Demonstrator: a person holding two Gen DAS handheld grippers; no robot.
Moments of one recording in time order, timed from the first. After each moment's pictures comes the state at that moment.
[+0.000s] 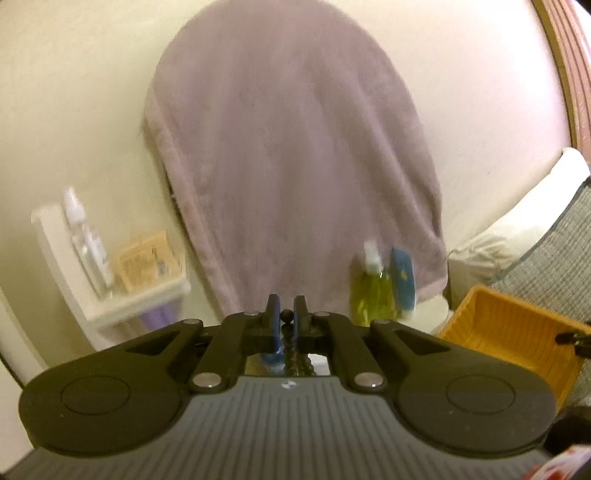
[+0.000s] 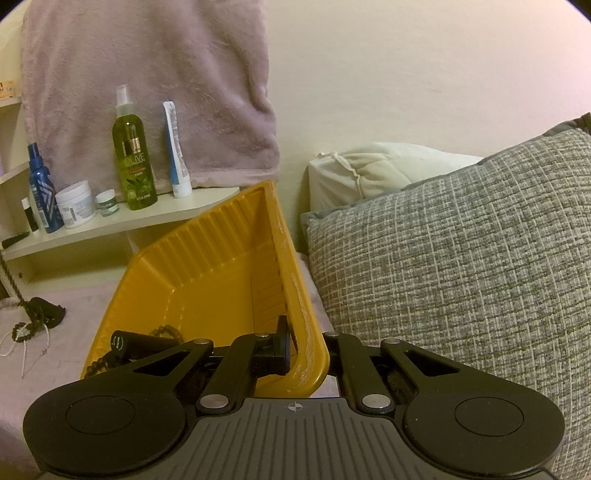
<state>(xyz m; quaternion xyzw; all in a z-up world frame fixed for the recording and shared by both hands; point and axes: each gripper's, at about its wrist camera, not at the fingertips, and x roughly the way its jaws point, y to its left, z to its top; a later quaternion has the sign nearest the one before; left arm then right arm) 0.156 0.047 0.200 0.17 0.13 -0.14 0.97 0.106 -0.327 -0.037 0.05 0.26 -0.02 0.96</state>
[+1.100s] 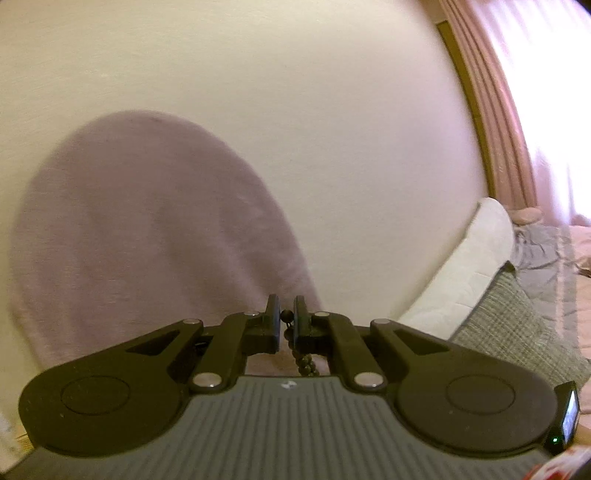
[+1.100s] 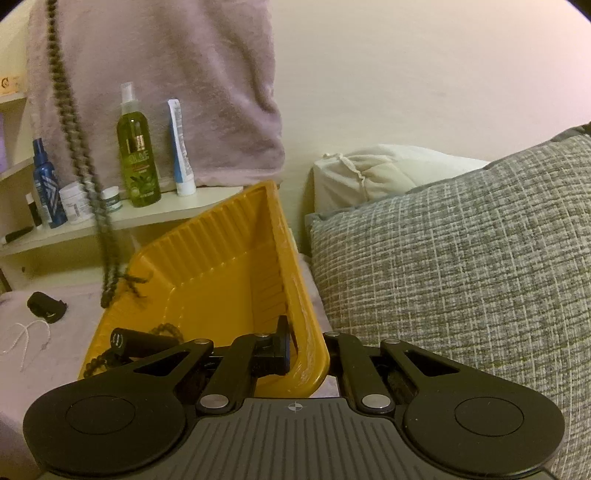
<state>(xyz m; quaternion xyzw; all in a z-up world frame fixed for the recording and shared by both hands) 0.163 -0.082 0.290 0.17 0.05 -0.31 0.93 0.109 -0.331 -0.035 0.04 0.27 -0.01 0.96</state>
